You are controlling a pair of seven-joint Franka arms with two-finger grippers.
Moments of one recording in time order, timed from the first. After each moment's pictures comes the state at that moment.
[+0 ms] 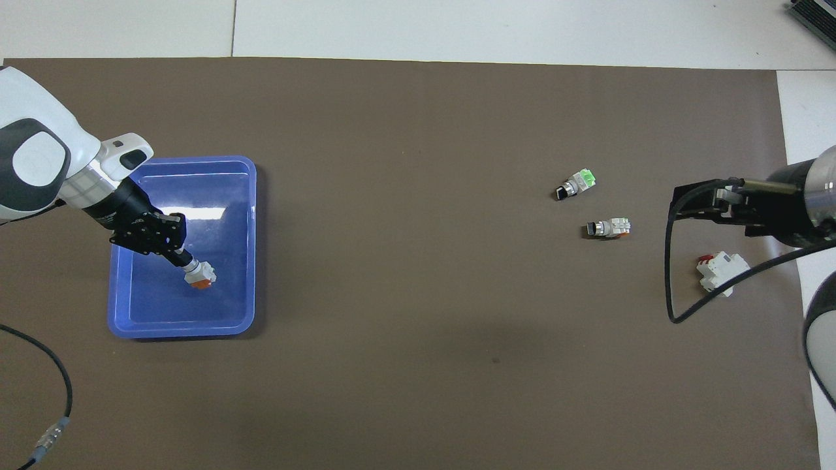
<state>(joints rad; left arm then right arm) 0.08 0.44 -0.09 -1.60 -0.17 1.55 0.17 0.07 -0.10 0.02 -1.67 0.01 1.65 0.33</state>
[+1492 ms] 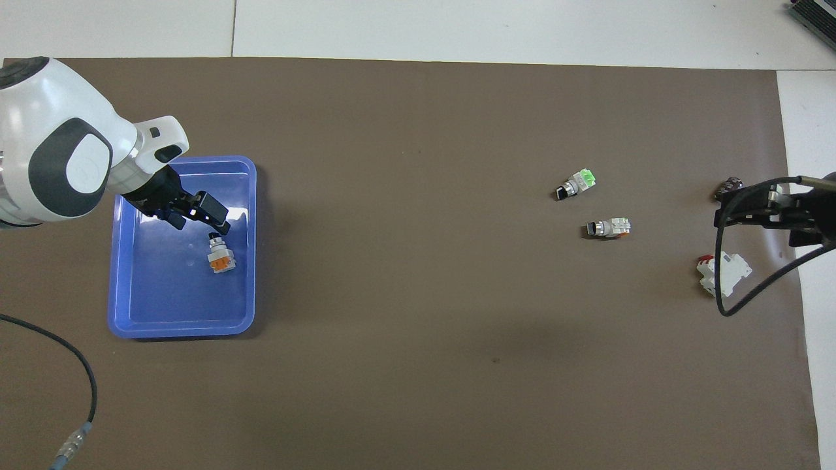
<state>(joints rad) 0.05 0.32 -0.14 -1.62 -0.16 1.75 0.23 -0.03 -0.09 0.03 -1.66 0.02 1.59 0.26</state>
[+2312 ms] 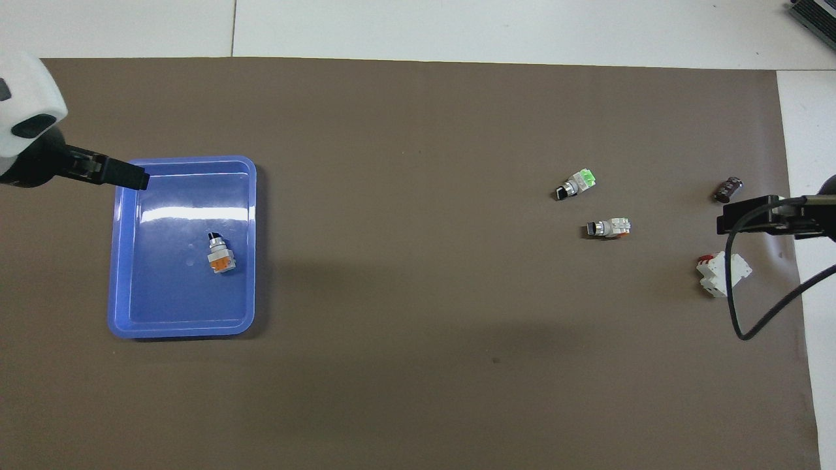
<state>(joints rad) -0.12 0.01 0.07 -1.60 -0.08 1.72 0.23 -0.03 -0.10 0.04 -1.66 0.01 1.59 0.08</state>
